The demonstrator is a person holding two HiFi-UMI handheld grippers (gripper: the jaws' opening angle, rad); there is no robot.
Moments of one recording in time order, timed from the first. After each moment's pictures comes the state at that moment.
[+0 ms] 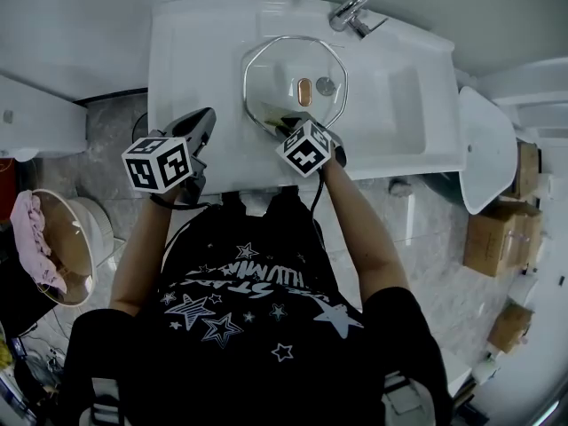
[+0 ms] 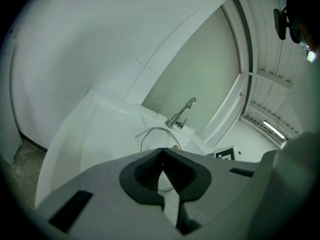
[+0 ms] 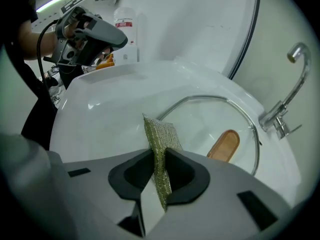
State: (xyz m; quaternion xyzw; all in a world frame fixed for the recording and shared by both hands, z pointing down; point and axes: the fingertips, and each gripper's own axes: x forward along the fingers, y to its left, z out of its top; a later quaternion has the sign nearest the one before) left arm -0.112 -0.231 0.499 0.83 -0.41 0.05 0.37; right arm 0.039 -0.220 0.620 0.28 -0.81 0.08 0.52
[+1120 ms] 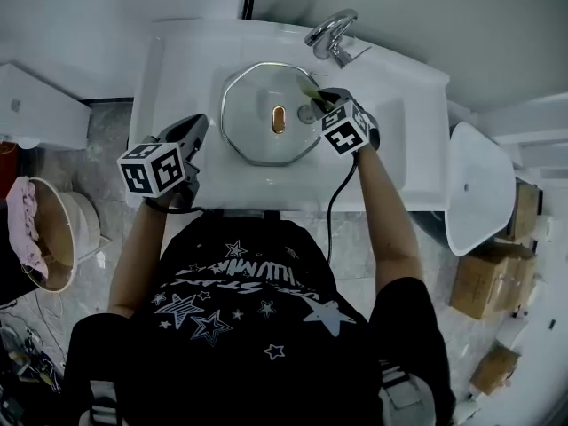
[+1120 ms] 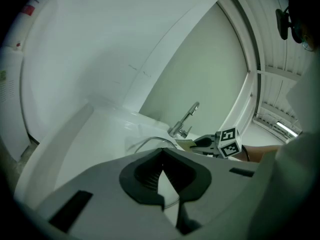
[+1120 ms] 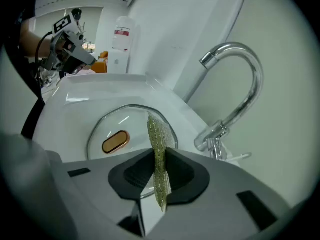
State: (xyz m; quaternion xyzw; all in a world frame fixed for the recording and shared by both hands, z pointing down) left arm -0.055 -0.257 0.472 0.81 -0.48 0.04 0.35; right arm 0.175 -0.353 0.524 0.32 -0.81 -0.04 0.49
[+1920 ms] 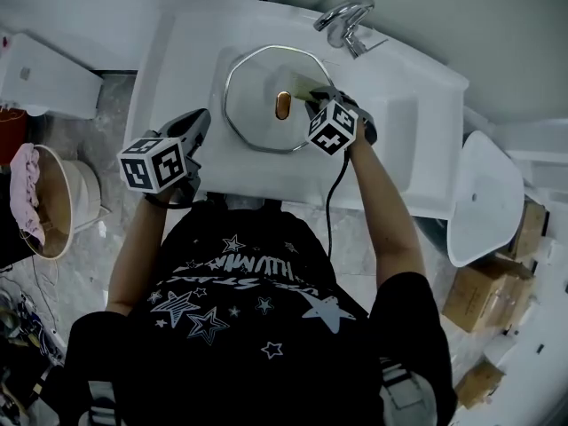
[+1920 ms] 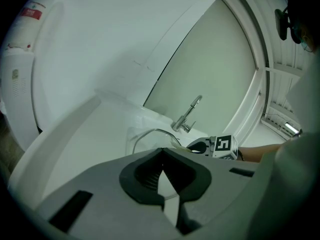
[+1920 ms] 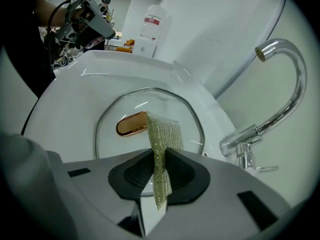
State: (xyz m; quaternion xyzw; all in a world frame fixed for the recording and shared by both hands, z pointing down) left arm -0.040 -0.234 0.488 0.78 -0.51 0.05 0.37; right arm 0.163 -0.331 0.584 0.20 -0.81 -0.10 0.55
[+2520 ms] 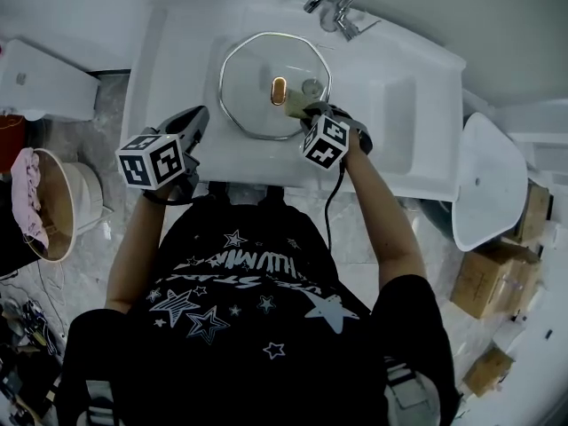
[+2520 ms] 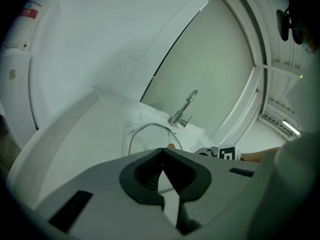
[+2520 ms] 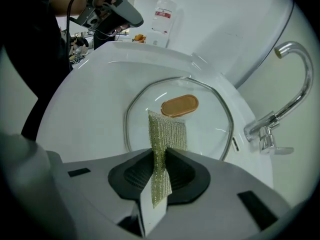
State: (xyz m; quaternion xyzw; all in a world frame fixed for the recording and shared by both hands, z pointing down) left arm -0.029 -0.215 0.493 0.78 -0.49 0.07 0.37; right arm 0.180 -0.251 0.621 0.15 -0.79 -0.08 0.58
